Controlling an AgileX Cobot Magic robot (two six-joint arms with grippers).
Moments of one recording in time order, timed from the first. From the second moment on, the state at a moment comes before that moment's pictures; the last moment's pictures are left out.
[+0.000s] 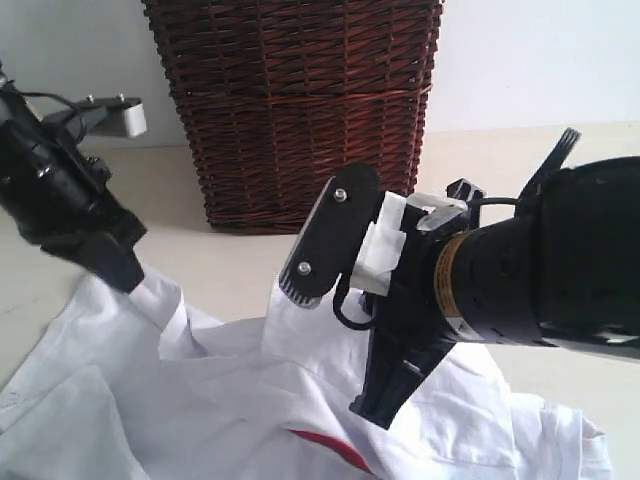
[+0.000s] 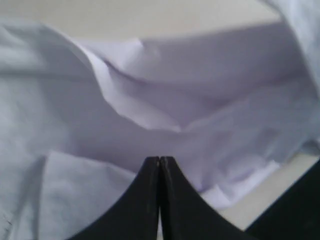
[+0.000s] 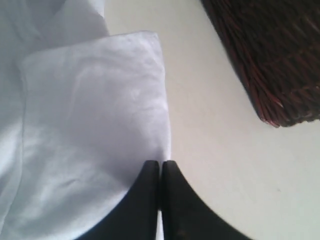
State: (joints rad) left arm -0.29 1.66 -1.18 -0.40 1.12 0.50; right arm 0.95 1.42 -0.78 -0.73 0.50 0.38
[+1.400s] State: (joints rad) left arm -0.49 1.89 -0.88 -0.37 0.88 0.32; right arm 0.56 1.58 -0.95 -1.70 0.51 1.25
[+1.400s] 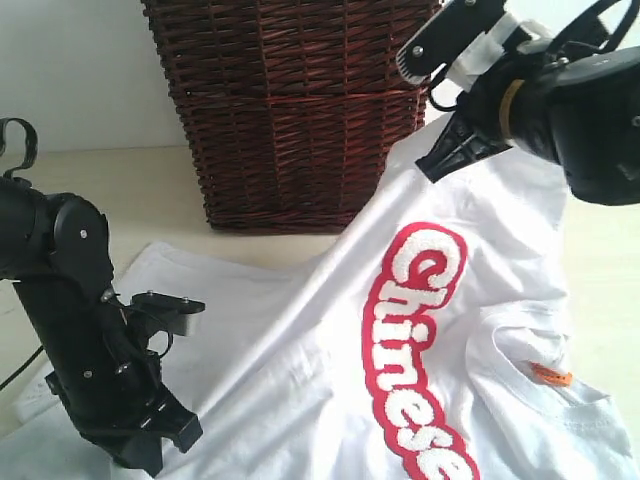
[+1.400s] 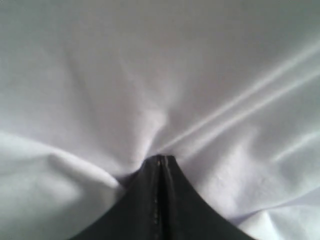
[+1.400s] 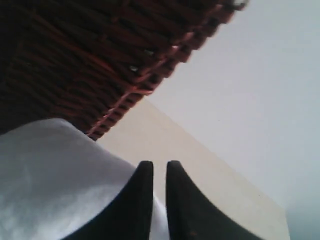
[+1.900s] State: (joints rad) left arm -0.41 1.76 -0.86 -0.35 0.53 0.30; right arm 0.54 1.63 -1.07 -0.50 0.65 0.33
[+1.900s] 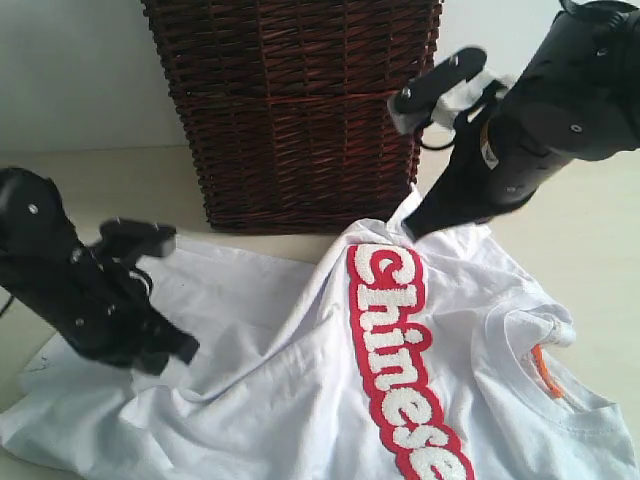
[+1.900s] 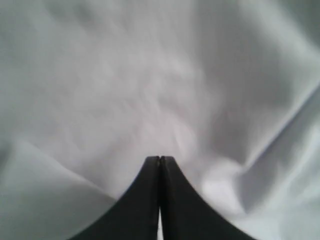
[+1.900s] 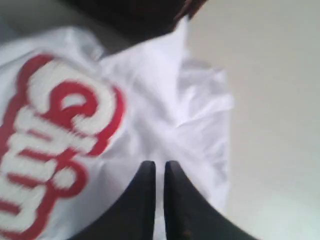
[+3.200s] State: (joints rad) left arm -0.04 2.04 -1.12 -0.19 0.60 0.12; right arm 0.31 1.84 -0.86 -0.08 0.64 0.03
